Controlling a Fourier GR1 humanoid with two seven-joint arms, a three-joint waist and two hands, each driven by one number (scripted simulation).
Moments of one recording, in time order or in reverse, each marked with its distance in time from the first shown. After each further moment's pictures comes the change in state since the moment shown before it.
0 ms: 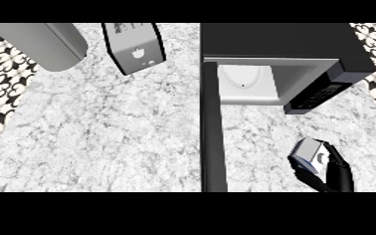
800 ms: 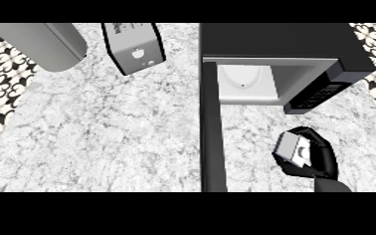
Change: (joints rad) left arm 0.007 0.005 0.017 0.007 0.027 -0.011 -0.005; right arm -0.083 0.008 0.114 -0.040 0.042 0.106 -0.013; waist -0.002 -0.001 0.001
